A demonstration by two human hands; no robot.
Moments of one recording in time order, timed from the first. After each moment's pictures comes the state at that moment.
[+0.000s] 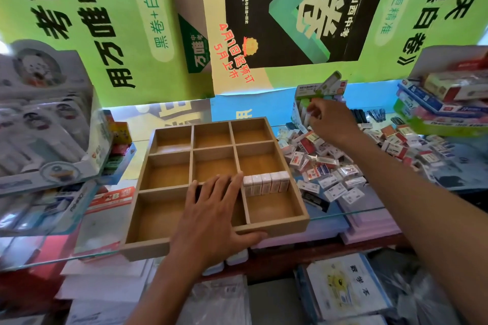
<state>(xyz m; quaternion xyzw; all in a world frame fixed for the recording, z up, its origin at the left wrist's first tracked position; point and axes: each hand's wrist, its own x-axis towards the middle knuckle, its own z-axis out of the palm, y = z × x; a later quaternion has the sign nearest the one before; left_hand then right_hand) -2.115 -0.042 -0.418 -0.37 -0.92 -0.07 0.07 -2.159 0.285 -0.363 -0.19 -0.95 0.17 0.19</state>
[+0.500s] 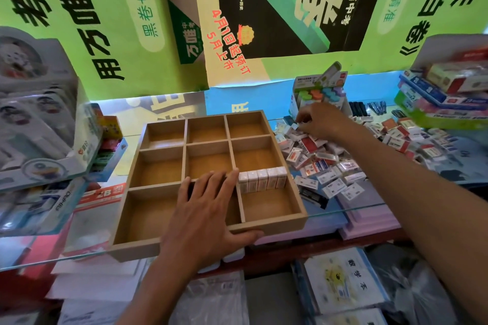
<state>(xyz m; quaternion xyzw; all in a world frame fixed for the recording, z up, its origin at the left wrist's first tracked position) -2.116 -0.040 -0.425 -0.38 -0.92 -0.07 0.10 -2.172 0.293 -0.377 -0.12 -0.98 0.12 0.05</state>
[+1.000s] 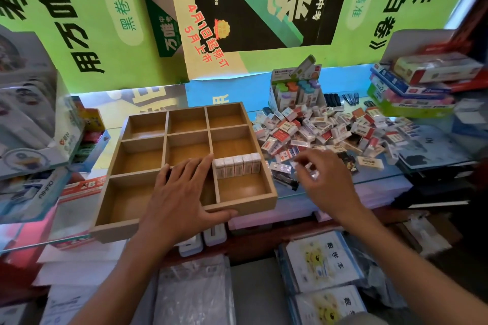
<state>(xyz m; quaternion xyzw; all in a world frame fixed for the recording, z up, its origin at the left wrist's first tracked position) -2.112 -0.040 -0.418 -0.36 -0.93 -0.08 0.08 -2.006 0.232 -0.425 -0.10 -0.93 0.25 0.27</state>
